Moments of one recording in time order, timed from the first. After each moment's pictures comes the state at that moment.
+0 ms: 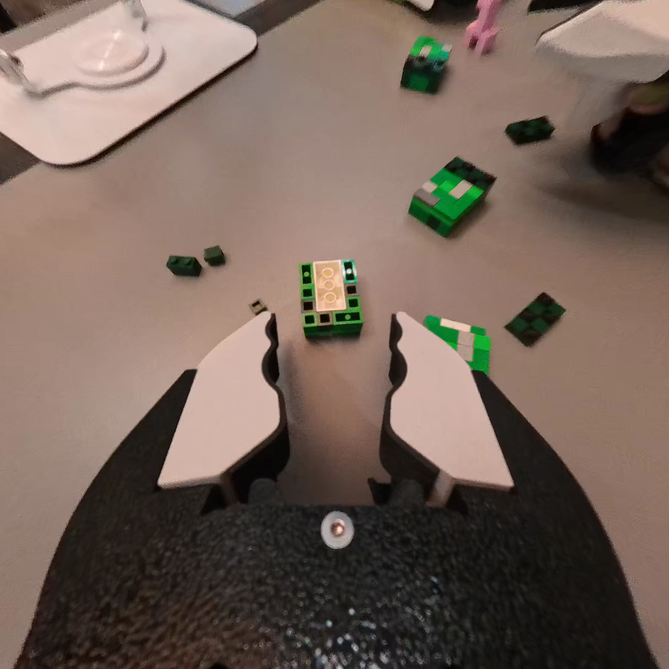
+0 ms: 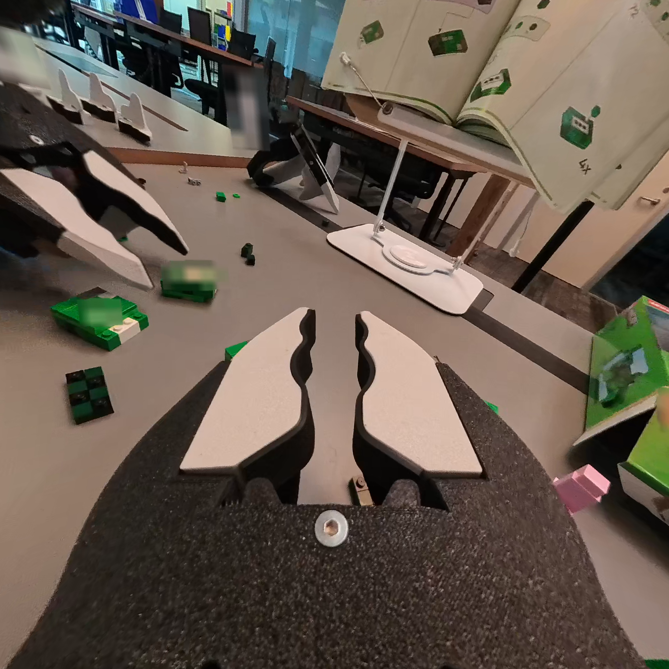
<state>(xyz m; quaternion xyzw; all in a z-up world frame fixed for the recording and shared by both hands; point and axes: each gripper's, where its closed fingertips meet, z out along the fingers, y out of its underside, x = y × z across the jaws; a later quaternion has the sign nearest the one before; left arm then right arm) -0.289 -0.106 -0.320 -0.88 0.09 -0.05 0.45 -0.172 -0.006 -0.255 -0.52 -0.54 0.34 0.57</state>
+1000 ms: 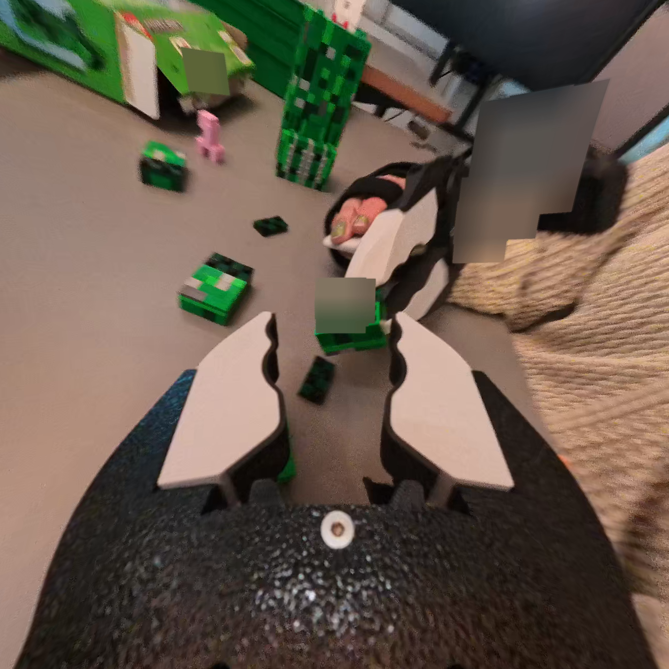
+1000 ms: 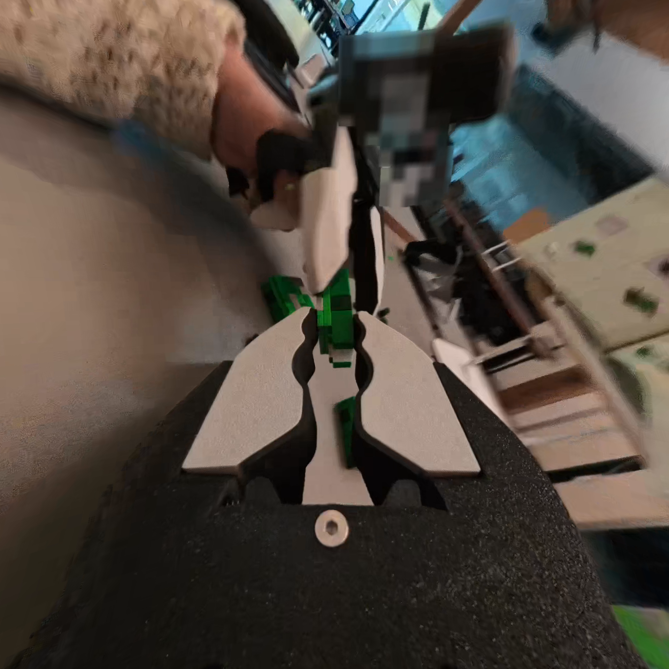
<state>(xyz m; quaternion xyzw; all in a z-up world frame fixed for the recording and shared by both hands) -0.179 -0.117 -0.270 -0.78 0.21 -0.33 0.49 -0.179 -0.125 -0.265 -0.21 -0.75 0.30 0.55</state>
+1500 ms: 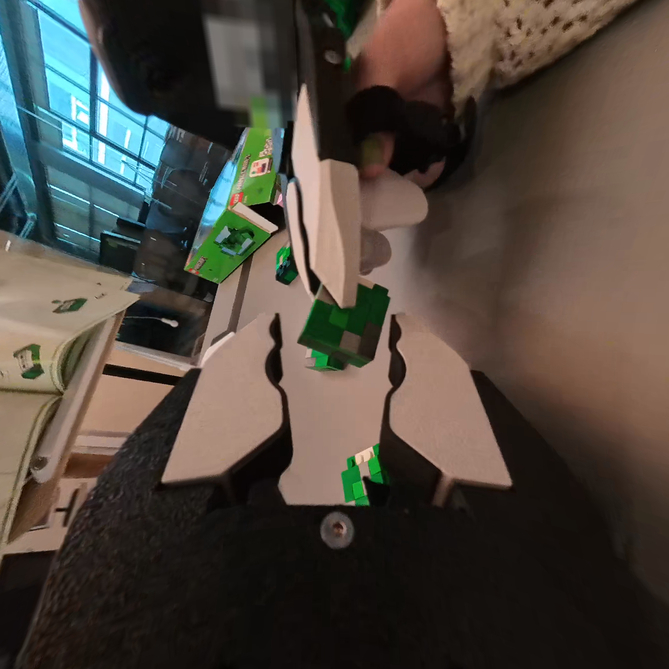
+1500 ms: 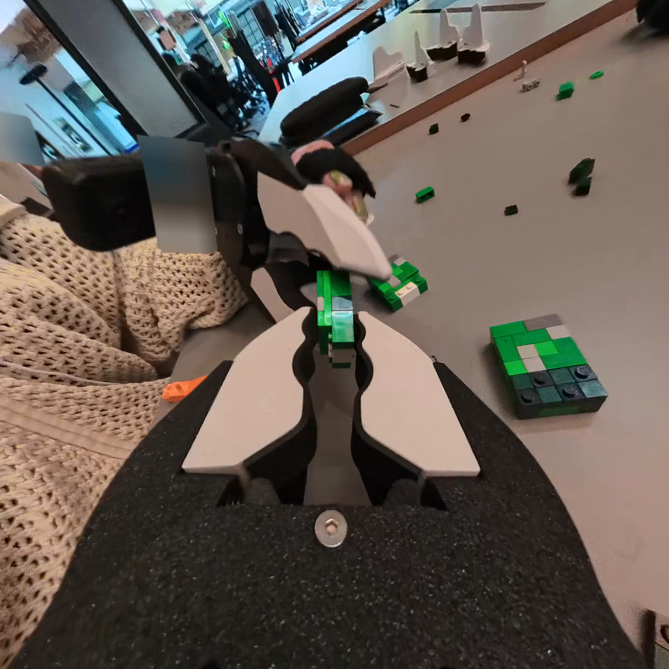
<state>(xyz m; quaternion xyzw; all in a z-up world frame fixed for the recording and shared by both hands) -0.157 -0.098 -0.277 -0.65 0.49 0.17 0.55 -0.160 -0.120 -0.269 -0.47 -0.64 0.60 0.11</state>
